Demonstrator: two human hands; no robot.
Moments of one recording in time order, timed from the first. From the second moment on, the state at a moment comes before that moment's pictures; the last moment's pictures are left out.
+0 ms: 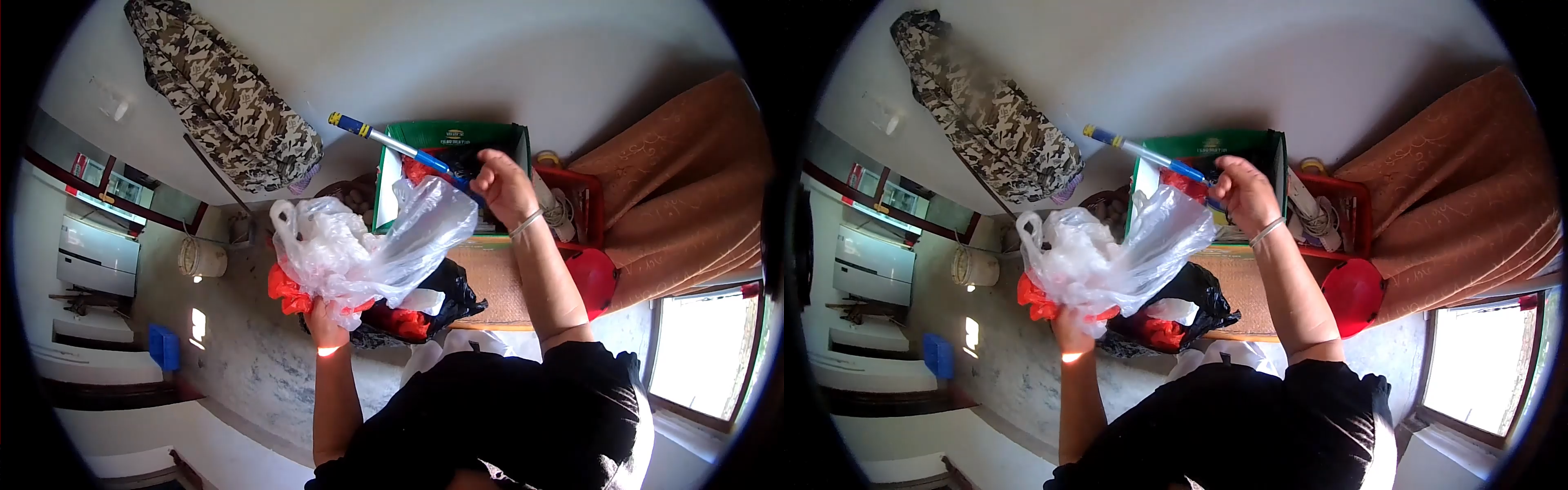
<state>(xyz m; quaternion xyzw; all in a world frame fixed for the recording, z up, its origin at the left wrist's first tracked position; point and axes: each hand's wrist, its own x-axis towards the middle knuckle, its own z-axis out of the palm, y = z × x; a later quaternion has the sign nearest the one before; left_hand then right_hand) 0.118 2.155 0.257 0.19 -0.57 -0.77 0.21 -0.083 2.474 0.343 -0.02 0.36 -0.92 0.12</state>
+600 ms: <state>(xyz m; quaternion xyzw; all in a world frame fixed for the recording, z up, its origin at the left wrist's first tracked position) 0.114 2.154 0.264 0.23 -0.50 -0.82 0.17 -0.013 2.405 0.304 -0.18 0.61 -0.76 0.12</state>
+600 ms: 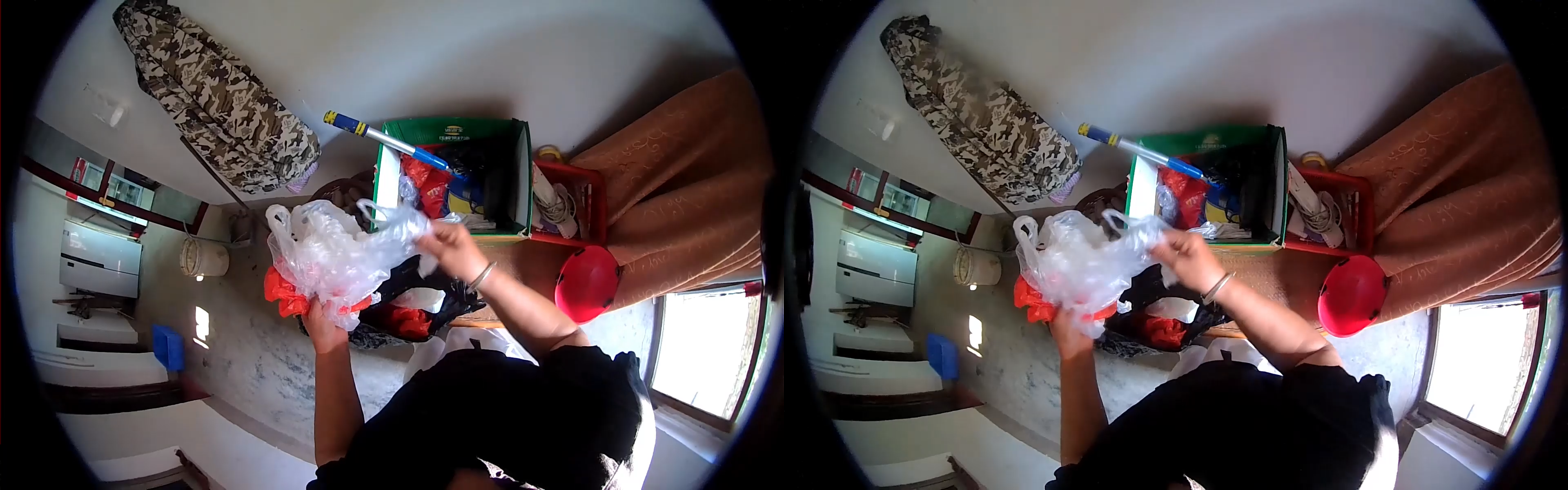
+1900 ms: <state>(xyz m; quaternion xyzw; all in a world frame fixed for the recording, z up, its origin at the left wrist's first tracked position) 0.104 2.162 0.309 0.31 -0.45 -0.82 0.17 -0.146 2.470 0.237 -0.25 0.93 -0.27 -0.07</state>
